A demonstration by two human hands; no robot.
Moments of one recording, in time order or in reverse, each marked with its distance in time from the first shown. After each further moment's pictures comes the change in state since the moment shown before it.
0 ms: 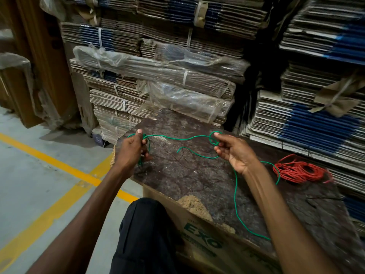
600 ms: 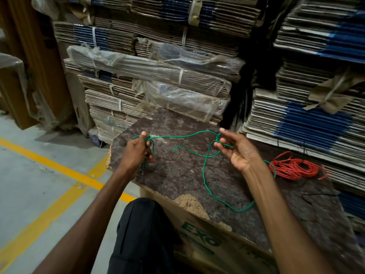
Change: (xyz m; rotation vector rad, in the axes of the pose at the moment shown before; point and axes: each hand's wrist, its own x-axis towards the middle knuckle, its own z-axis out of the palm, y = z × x) left_hand 0.000 -0.008 0.018 0.002 -0.036 0.009; right_hand -0.009 -0.009 -0.010 0.227 0.097 0.007
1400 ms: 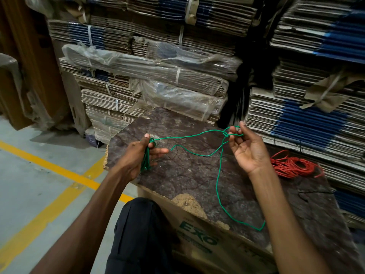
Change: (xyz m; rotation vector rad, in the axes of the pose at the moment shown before) left_hand -0.001 0.006 0.004 -0.175 -0.208 -0.299; right_hand -0.012 -0.012 -0.021 0.332 -0.106 -0.102
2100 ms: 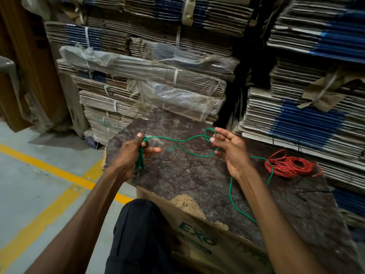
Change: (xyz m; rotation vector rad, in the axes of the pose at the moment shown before) left_hand 0.000 0.004 -0.007 0.027 0.075 0.058; right_hand 0.007 0.037 0.000 -0.549 -0.049 -0.132
